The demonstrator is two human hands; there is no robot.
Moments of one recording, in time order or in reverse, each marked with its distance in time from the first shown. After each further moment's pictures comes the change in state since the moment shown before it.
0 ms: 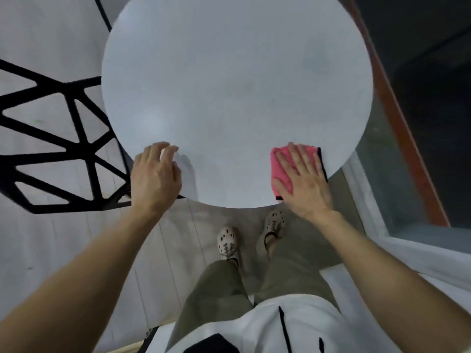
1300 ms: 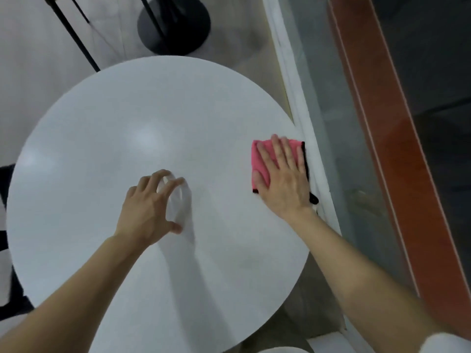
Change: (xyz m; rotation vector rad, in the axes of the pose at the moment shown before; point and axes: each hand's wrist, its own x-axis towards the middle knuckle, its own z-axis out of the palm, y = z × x) left_hand 0.272 0.169 0.020 0.054 -0.412 -0.033; right_hand 0.305 0.212 -0.063 0.051 0.077 -0.007
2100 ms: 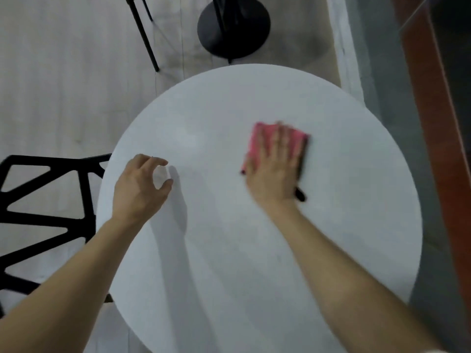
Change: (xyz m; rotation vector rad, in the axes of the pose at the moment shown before) left_hand 0.007 -0.190 -0.040 -0.252 0.297 -0.373; right_hand 0.100 -0.234 0.018 0.069 0.130 0.079
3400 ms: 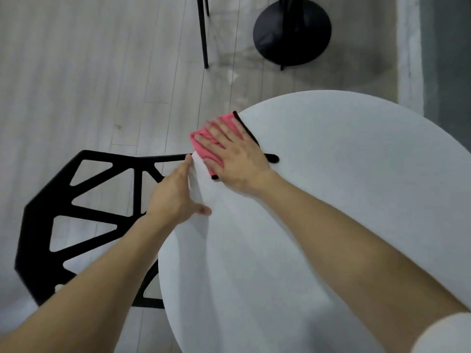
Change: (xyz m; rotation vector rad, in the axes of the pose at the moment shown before) left_hand 0.049 -0.091 -0.022 -0.093 -0.370 -0.285; right_hand 0.097 -0.207 0.033 -0.033 -0.155 -0.851
